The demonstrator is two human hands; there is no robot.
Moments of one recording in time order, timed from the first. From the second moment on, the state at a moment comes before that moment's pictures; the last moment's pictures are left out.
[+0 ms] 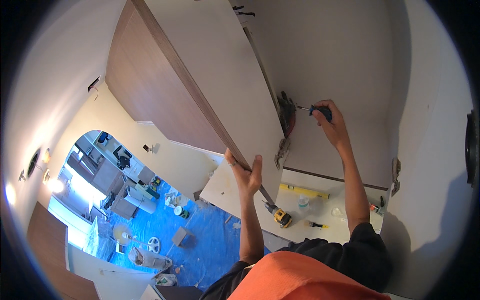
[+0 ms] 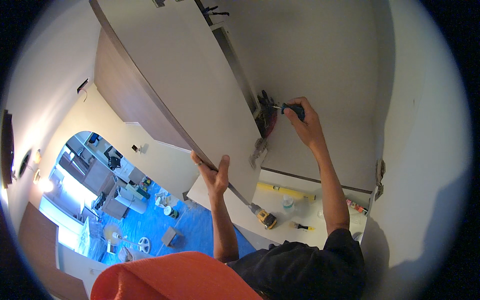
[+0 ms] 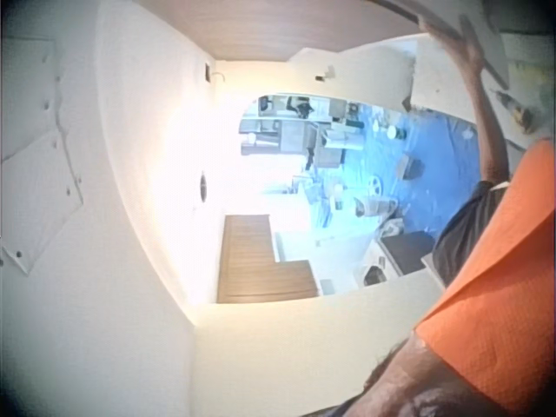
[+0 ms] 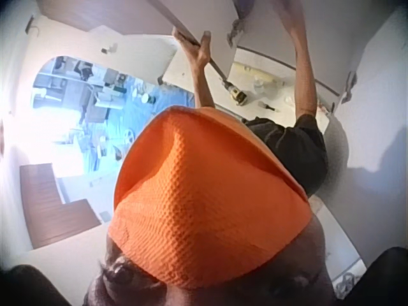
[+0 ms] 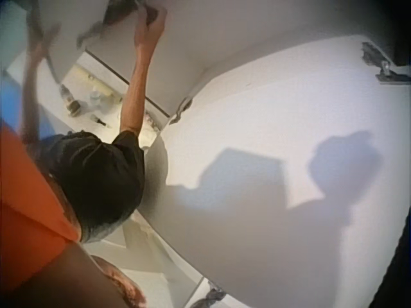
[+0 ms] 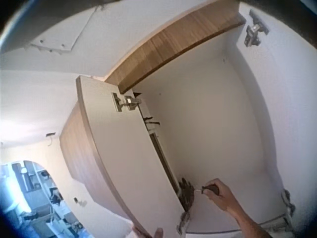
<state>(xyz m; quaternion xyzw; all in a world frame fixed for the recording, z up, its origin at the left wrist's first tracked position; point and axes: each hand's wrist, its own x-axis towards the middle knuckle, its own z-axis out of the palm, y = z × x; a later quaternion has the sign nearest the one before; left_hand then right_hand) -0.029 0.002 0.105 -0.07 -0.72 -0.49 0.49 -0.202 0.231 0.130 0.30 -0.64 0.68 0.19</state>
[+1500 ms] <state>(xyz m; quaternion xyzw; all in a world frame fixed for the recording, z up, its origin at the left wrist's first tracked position) -0.029 -0.006 0.093 -0.01 -0.68 -0.55 0.48 -0.219 0.271 -0.026 0.18 -0.86 0.43 0.23</state>
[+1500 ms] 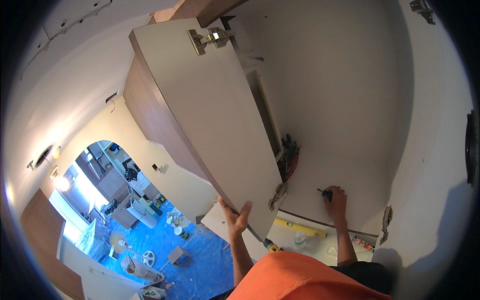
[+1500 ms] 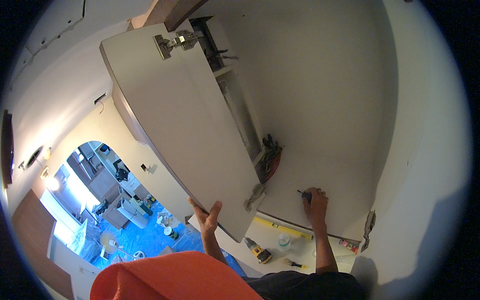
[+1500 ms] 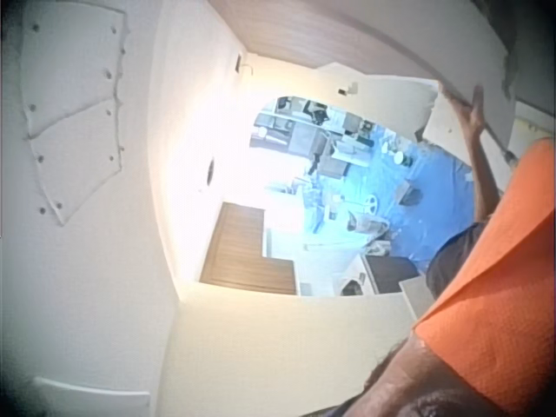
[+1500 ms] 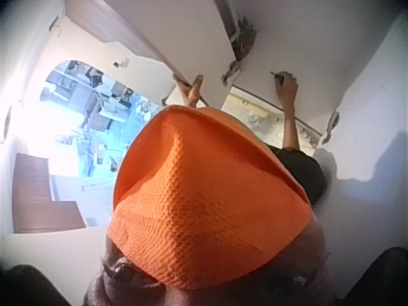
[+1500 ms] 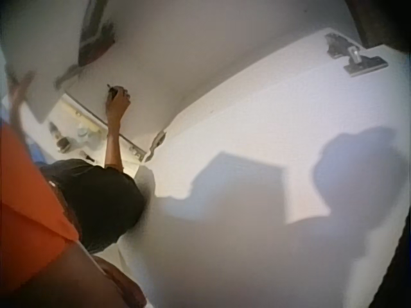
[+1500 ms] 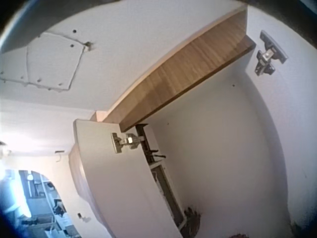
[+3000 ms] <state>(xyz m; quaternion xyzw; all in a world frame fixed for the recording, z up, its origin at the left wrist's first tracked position) -0.036 -0.026 0.098 0.00 -0.71 -0.44 0.55 -0.196 0.187 -0.007 0.33 -0.76 0.53 0.20</state>
